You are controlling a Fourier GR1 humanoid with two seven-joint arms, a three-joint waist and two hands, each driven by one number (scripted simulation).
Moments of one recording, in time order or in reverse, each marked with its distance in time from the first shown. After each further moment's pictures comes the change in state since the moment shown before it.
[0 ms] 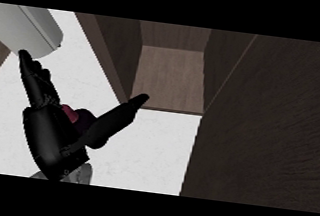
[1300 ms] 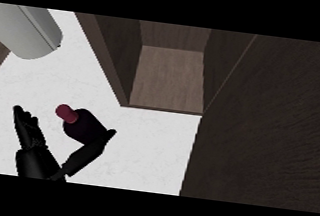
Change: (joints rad) left arm 0.312 0.283 -0.120 0.146 0.693 0.429 -0.544; right arm 0.032 0.041 -0.066 0.015 -0.059 0.119 0.002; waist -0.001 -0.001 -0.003
